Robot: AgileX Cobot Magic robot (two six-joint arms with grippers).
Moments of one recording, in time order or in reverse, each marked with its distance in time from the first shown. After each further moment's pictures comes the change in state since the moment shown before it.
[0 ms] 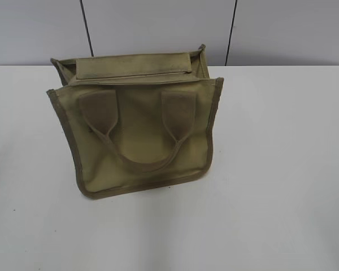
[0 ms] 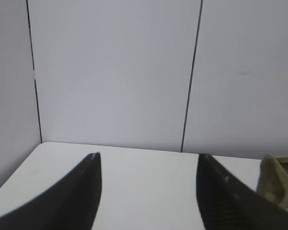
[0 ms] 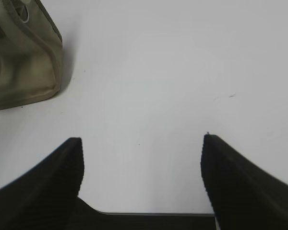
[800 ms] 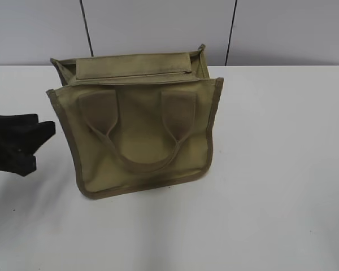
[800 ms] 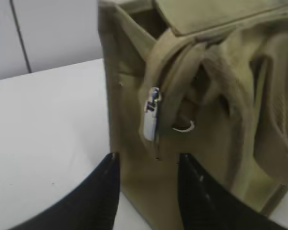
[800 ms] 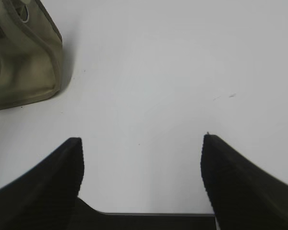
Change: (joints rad) left arm -0.159 0.982 -0.018 0.636 -0.690 -0.326; right arm 0.000 0.000 0.000 0.000 0.000 -0.001
